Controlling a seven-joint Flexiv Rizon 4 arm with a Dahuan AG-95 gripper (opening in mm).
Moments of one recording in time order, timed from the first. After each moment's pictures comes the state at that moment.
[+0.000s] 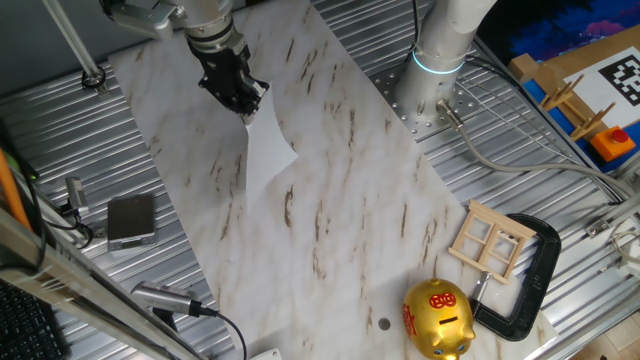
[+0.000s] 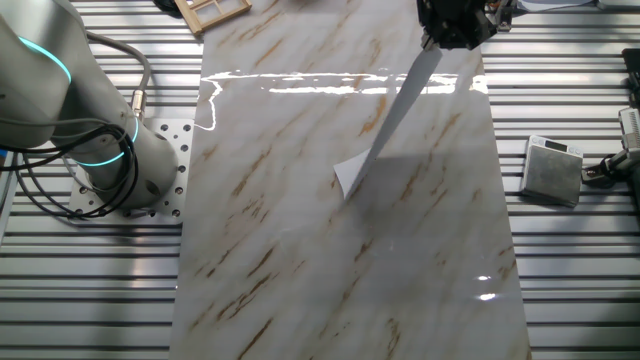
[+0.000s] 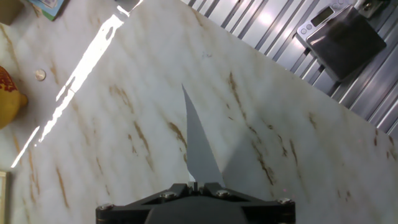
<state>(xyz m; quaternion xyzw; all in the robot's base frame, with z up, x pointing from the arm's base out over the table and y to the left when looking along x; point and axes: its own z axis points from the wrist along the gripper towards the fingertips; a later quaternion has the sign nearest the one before) 0.512 0.061 0.300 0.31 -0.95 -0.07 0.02</state>
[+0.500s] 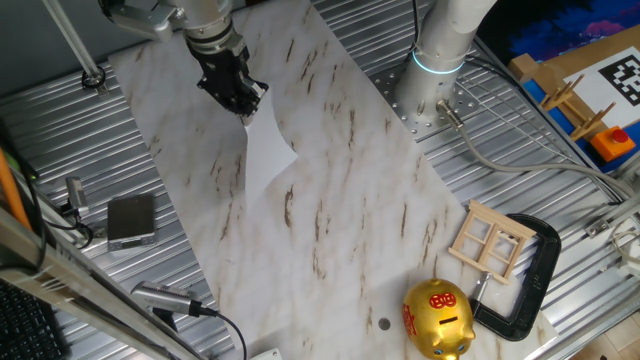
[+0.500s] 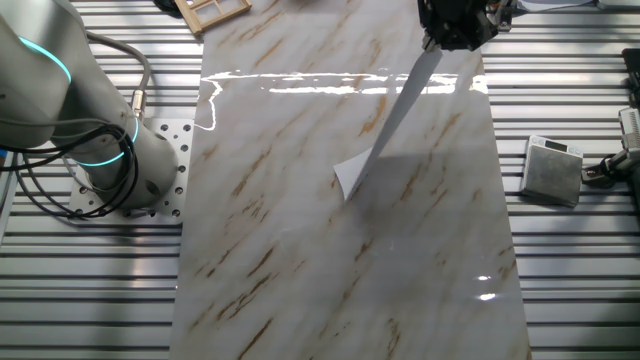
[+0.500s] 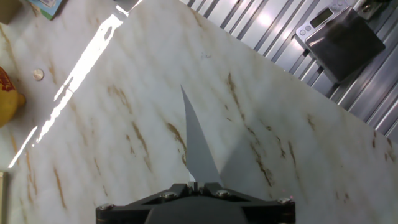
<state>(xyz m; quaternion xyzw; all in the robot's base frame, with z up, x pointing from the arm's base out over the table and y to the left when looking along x) 0.513 0.060 0.299 0.31 -0.95 -0.07 0.02</state>
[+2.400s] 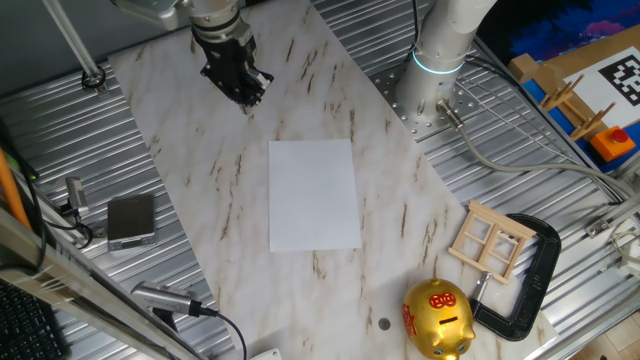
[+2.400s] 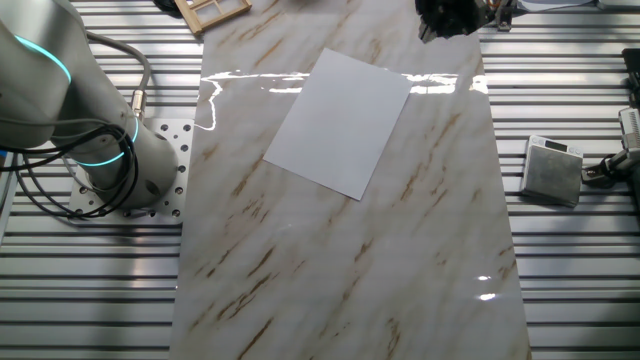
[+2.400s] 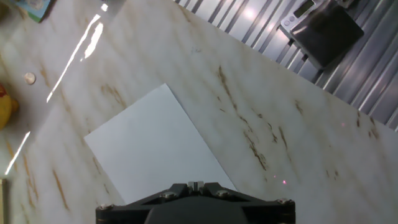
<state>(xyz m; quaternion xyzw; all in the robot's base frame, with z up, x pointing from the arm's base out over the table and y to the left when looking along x) 0.503 0.059 0.321 0.26 -0.96 -0.05 0.03</state>
